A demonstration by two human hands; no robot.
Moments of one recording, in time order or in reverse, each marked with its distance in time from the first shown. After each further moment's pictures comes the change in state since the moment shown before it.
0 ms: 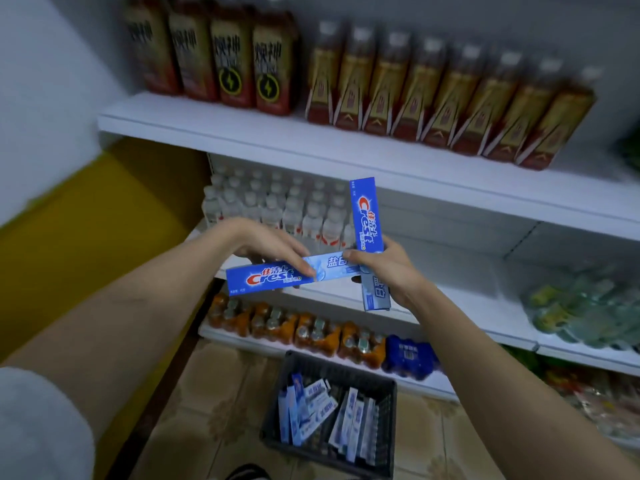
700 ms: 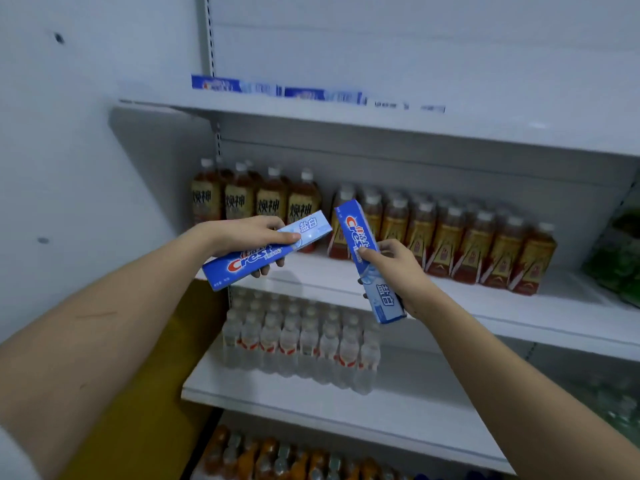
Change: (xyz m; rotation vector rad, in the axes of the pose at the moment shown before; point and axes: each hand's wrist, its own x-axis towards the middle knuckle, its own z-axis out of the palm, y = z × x) left_hand -0.160 0.022 -0.171 -0.112 0.564 0.324; right_hand 0.008 -0.207 0.044 -0.033 0.154 -0.294
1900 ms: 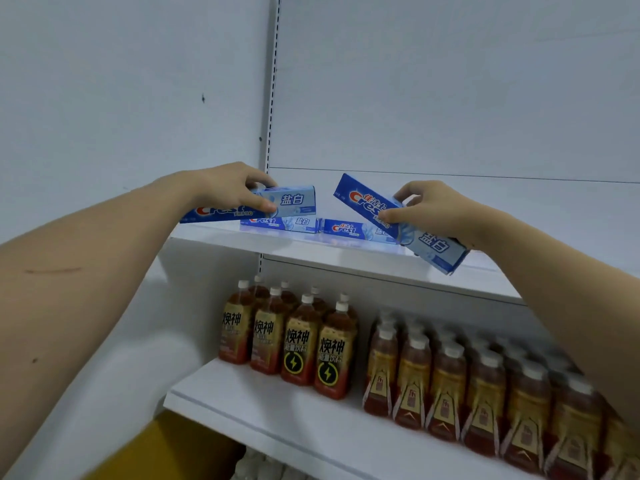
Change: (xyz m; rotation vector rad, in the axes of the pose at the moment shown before) left_hand -0.014 0.144 -0.223 0.598 0.649 0.152; right_hand 0.130 -0.276 -0.035 -0.617 -0.072 -0.498
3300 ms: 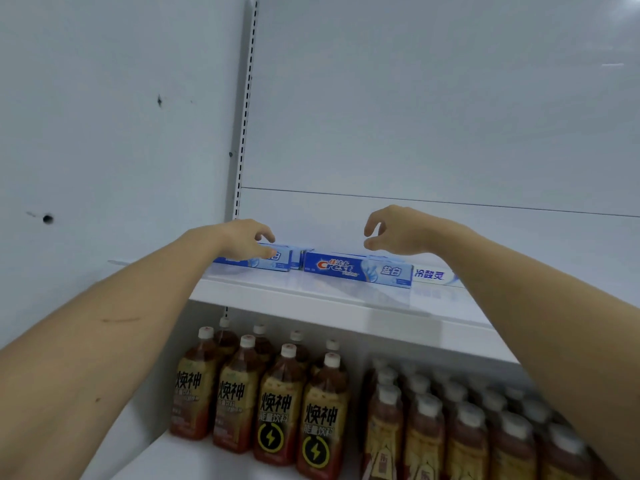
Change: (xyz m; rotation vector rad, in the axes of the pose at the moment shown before) left_hand 0.145 -0.059 0.069 0.142 -0.125 -0.044; right_hand 0.135 0.005 0.033 -0.566 -0.020 -0.071
